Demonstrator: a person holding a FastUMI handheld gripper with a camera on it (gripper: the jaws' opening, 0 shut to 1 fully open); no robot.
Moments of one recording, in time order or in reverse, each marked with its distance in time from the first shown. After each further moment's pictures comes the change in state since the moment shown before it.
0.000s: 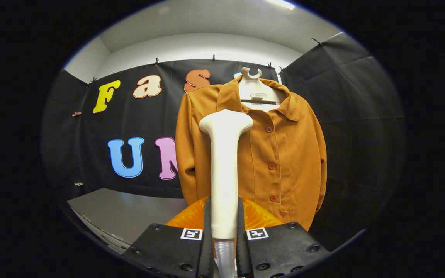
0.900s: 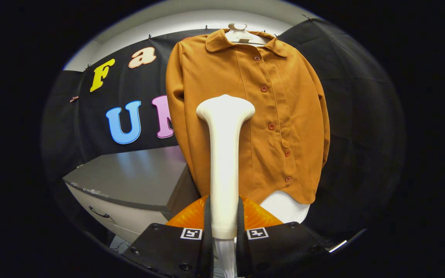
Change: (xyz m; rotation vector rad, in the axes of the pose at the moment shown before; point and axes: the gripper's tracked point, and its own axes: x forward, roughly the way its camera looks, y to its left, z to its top) arm -0.039 -0.019 -0.155 0.046 0.287 0.010
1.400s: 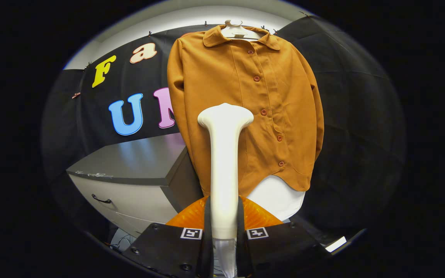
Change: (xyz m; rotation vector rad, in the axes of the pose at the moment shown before) arm -0.040 -0.013 -0.013 -0.004 0.034 0.010
